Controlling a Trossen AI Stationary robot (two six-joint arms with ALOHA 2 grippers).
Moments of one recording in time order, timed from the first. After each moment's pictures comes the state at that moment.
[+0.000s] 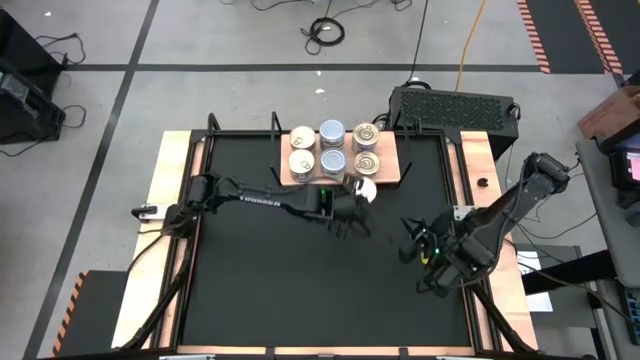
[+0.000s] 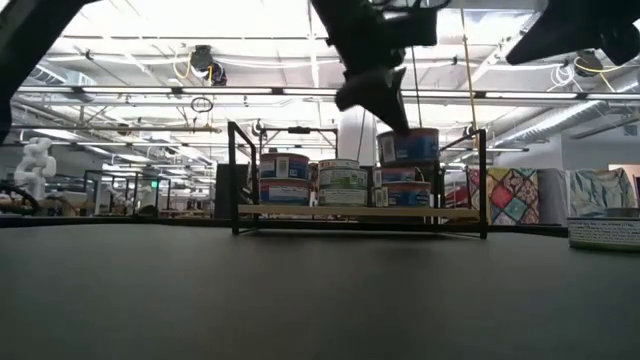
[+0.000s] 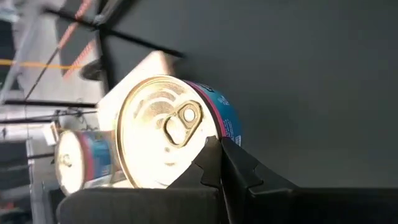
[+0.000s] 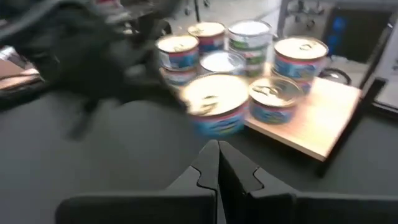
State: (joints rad) left arm -0.06 2.13 1.90 -0.69 -0.45 0.58; right arm 0.76 1.28 0.95 -1.20 1.15 1.69
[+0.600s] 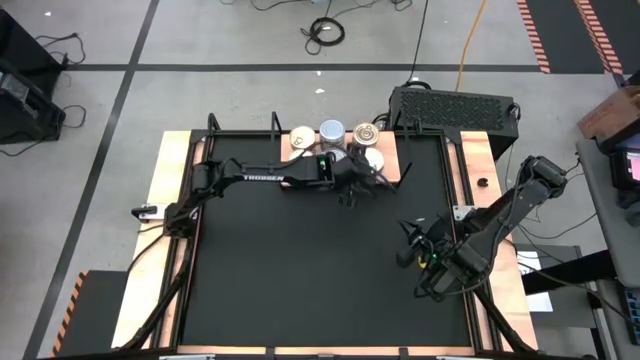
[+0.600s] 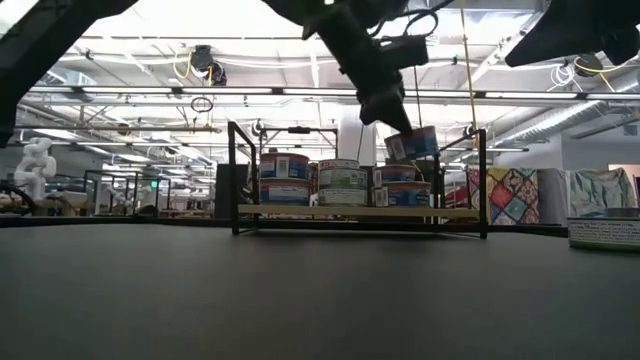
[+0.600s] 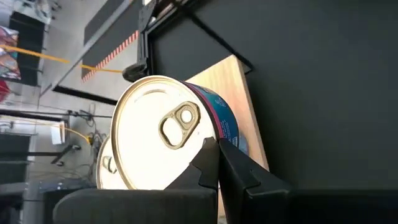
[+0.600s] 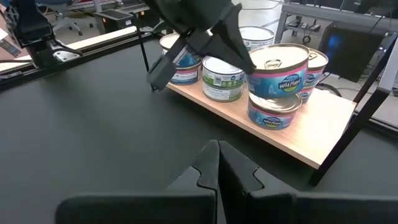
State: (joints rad) left arm 0.12 2.15 1.90 -0.48 -0.34 0.67; right arm 0.77 1.34 0.95 -1.21 1.18 1.66
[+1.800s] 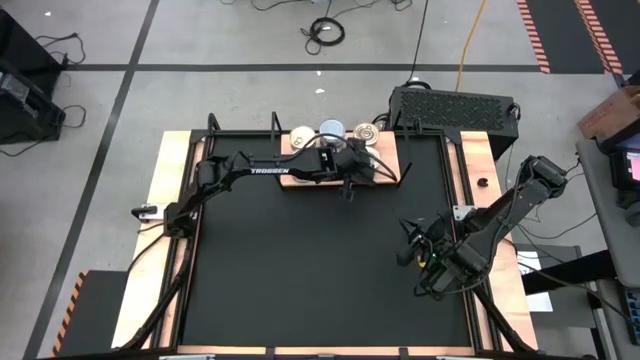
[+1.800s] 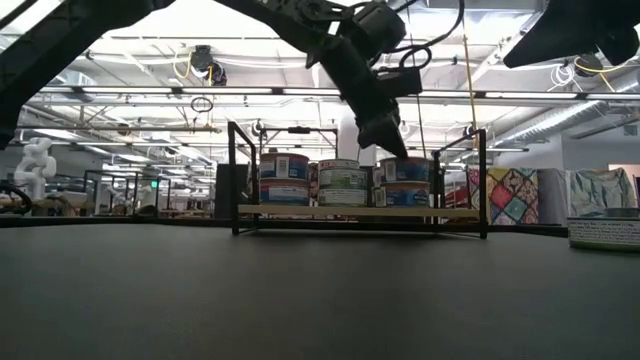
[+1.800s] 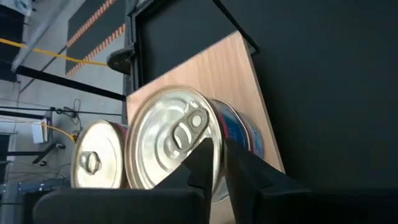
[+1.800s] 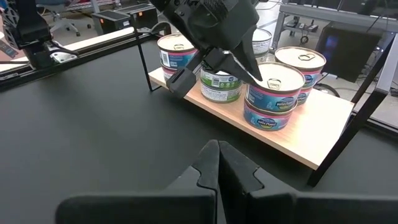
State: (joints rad) left arm 0.20 2.20 1.90 -0.45 -0.25 0.69; right arm 0.76 1.34 0.95 -1.21 1.18 1.66
